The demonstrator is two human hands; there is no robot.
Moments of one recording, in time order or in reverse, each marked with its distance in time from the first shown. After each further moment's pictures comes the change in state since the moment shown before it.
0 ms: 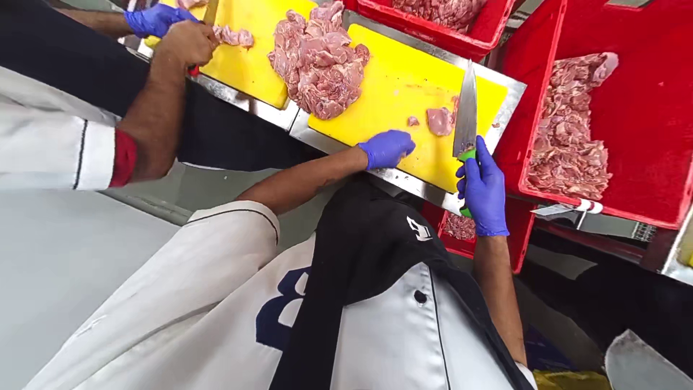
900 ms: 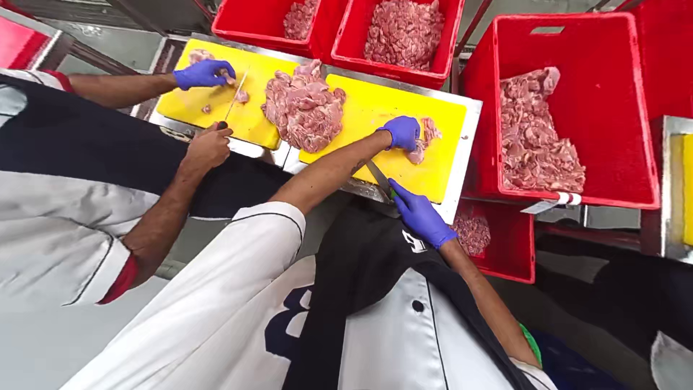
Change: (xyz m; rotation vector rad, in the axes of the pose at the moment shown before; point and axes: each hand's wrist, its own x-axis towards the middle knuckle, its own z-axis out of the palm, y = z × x) left_hand 0.118 0.007 -0.064 0.031 -0.105 -0.208; right_hand -0.017 0.021 0.064 -0.432 -0.425 -0.239
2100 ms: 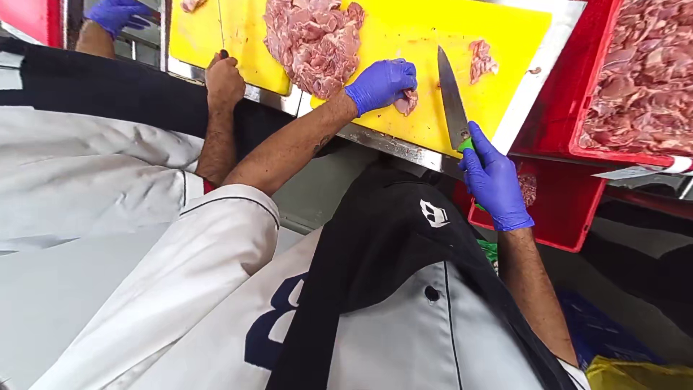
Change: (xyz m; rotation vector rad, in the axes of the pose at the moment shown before) left_hand -0.084 -0.074 0.031 0.201 0.313 0.397; right_hand -0.037 0.040 -0.037 0.340 0.237 0.186
